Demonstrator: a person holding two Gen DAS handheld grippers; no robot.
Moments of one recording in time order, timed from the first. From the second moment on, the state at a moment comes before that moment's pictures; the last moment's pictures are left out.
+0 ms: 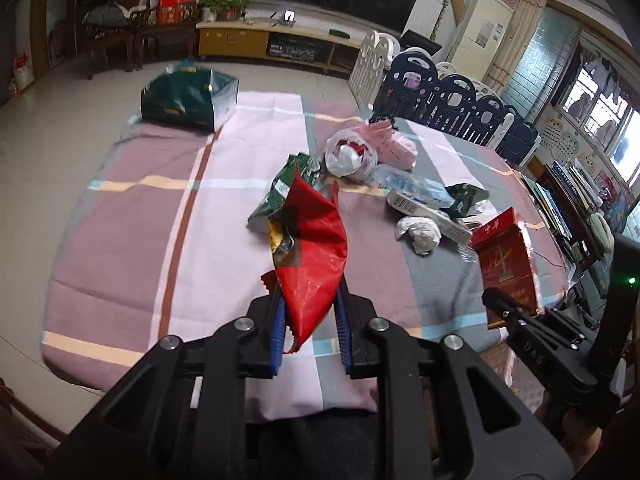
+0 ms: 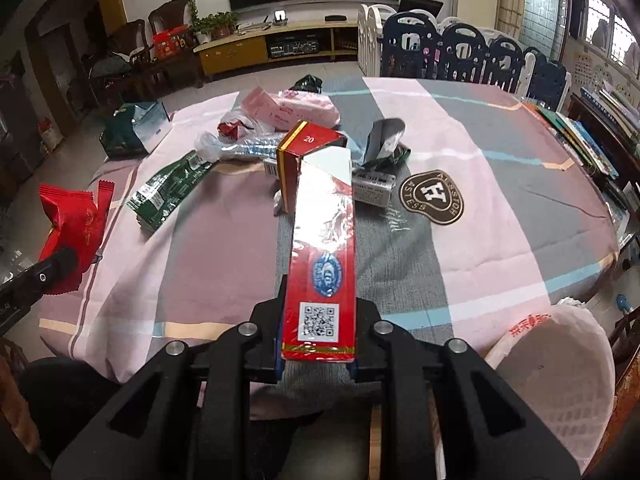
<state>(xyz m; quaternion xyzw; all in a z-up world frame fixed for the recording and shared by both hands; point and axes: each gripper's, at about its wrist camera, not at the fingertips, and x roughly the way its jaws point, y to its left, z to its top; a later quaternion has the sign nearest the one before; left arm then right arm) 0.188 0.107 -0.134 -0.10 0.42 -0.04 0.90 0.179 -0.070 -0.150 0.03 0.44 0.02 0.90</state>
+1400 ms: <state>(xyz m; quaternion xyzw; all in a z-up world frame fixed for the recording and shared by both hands) 0.083 -0.013 -0.048 0.00 0.34 -0.13 0.93 0.018 -0.238 -0.104 0.10 0.41 -0.08 0.90</state>
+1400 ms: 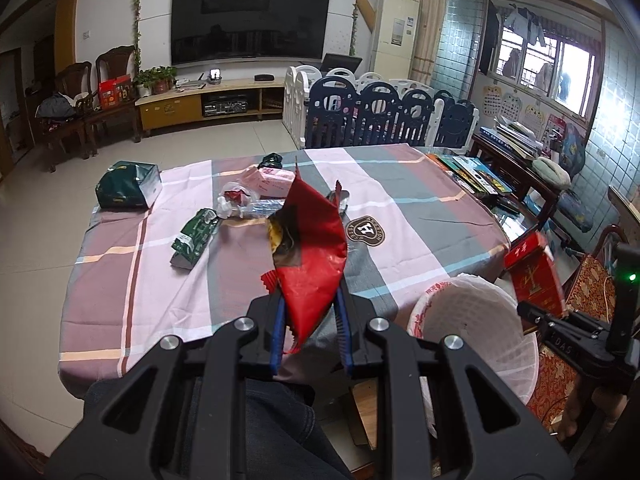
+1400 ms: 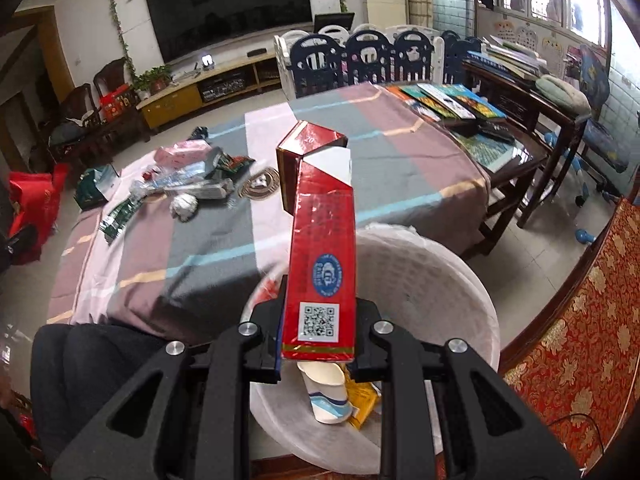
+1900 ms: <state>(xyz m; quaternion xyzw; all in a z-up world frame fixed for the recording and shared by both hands) 0.085 -0.108 -0.096 -0.01 0.43 -0.29 0.86 -0.005 -0.306 -0.147 0.17 0.45 -0.18 0.86</state>
